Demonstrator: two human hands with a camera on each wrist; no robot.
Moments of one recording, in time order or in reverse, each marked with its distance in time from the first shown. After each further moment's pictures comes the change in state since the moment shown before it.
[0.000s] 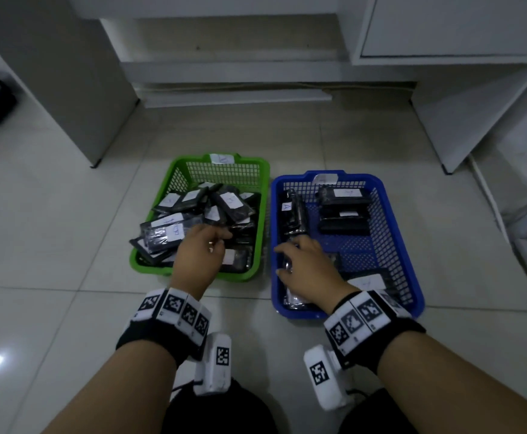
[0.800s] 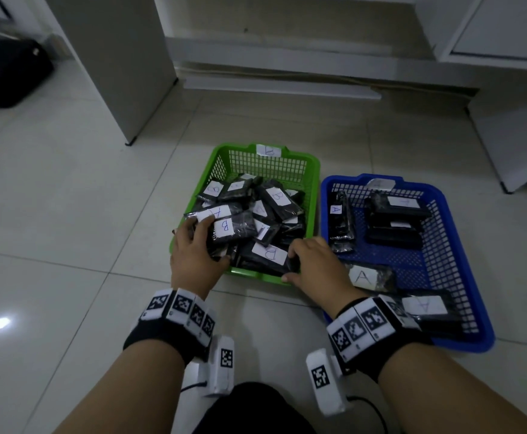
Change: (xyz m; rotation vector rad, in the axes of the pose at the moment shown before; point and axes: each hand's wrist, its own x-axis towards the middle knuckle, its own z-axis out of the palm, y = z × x) left_hand 0.000 -0.096 -0.025 0.128 0.104 -0.232; right_hand 0.042 -0.062 0.036 -0.094 0.022 -0.066
